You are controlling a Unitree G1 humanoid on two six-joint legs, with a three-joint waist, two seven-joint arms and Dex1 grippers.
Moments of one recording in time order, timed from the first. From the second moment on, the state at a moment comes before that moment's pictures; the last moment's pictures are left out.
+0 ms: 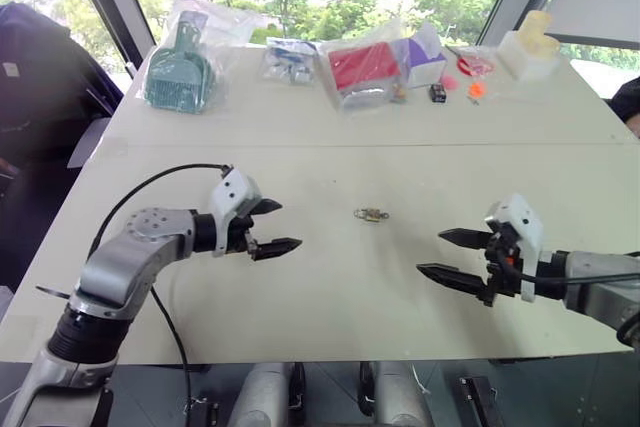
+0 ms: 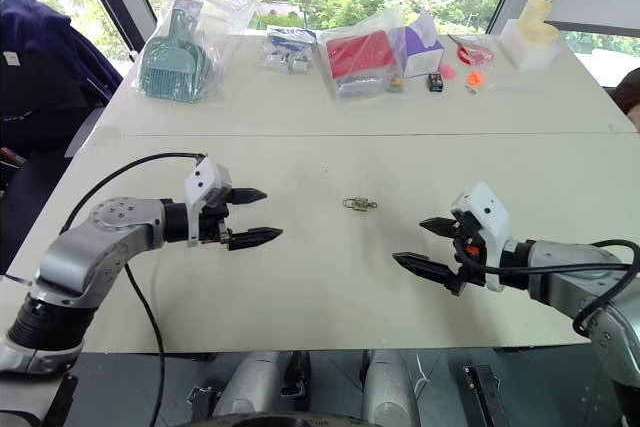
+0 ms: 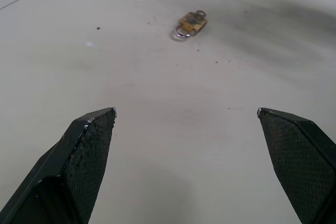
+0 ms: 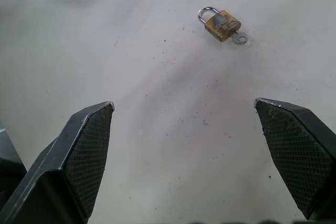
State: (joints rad) left arm -0.34 0.68 -0.09 -0.30 -0.46 0.71 -0.89; right arm 0.03 -0.92 -0.29 -0.56 0.80 0.93 0.75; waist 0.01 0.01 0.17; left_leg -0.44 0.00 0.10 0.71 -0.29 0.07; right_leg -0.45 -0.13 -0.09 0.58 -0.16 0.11
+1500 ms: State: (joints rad) left arm -1.22 0.12 -0.54 1.00 0.05 0.08 -1.32; right arm 0.09 -0.72 -0.34 -0.66 0.80 0.95 0.49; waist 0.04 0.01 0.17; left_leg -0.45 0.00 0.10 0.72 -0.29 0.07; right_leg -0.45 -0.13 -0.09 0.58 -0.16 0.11
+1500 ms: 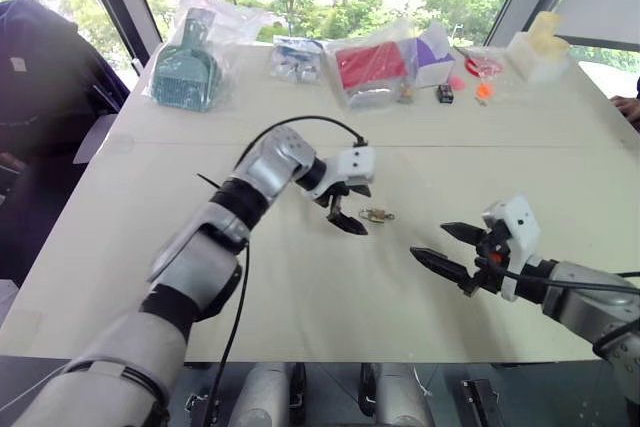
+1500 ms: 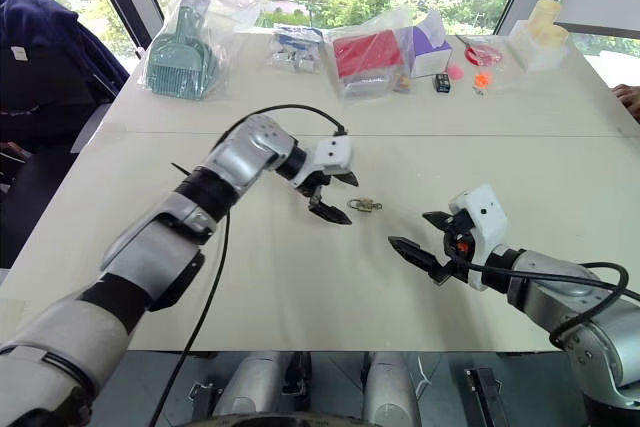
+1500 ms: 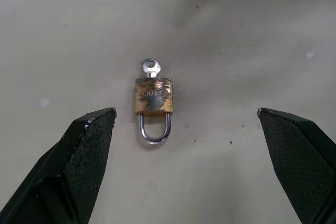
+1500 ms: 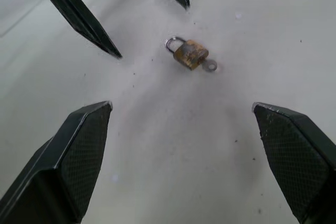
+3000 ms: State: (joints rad) left arm -0.89 0.32 -0.16 0.12 -0.14 0.22 -1.15; right arm -0.49 -0.54 -0.34 -0.31 1.37 1.05 0.18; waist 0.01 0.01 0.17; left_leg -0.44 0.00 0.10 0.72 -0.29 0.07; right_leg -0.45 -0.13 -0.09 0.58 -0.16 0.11
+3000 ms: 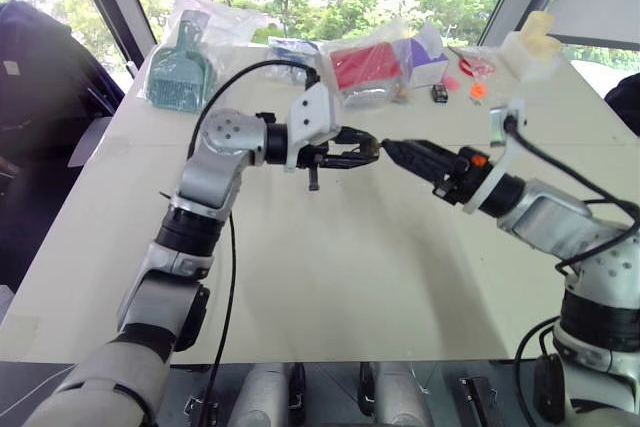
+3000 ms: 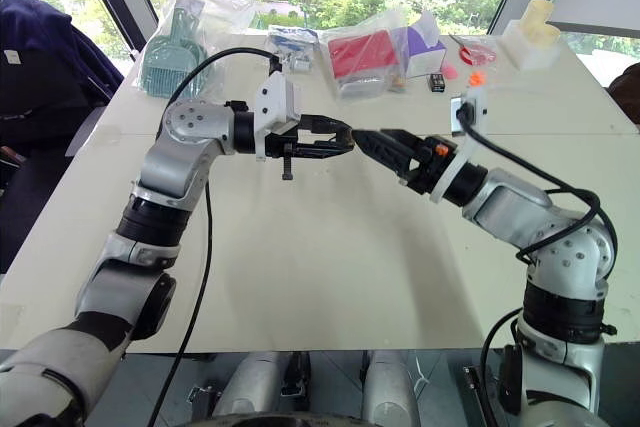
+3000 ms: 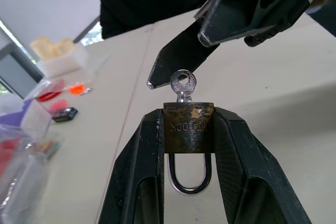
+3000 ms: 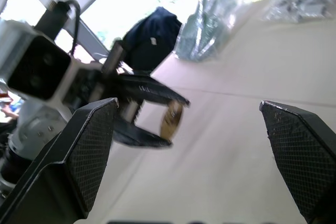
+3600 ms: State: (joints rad) left arm -0.87 0.35 -0.20 0.05 -0.16 0.19 -1.10; right arm -0.48 -0.55 -0.30 -0.31 1.49 1.01 0.08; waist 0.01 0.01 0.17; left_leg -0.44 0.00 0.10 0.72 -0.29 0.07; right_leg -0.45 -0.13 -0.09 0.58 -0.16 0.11
